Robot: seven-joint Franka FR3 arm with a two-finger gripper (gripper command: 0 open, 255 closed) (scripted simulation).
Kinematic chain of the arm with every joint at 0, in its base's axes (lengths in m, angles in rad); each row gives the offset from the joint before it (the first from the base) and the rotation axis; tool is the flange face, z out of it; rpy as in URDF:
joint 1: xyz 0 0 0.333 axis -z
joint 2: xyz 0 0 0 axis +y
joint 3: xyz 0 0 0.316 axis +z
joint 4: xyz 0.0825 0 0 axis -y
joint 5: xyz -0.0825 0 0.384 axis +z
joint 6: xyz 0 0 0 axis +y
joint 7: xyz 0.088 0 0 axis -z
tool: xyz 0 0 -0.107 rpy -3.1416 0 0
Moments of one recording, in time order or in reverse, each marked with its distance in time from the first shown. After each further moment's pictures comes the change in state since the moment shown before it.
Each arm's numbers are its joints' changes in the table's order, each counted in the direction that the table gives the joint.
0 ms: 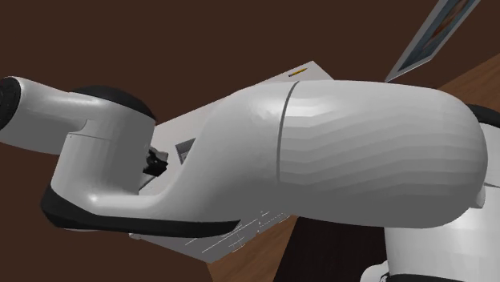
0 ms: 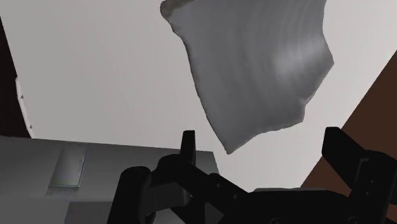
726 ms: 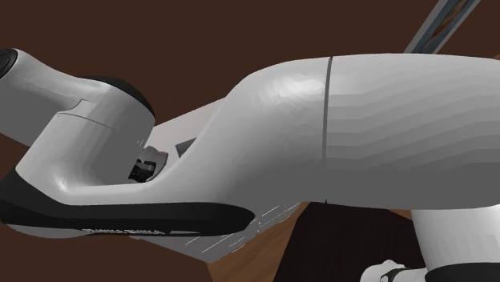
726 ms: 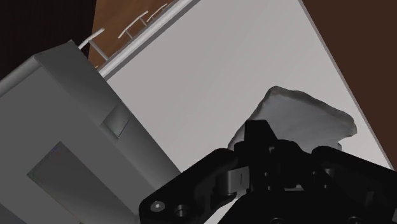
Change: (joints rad) arm 0.147 -0.055 0.208 -0.025 0.203 0.042 -0.782
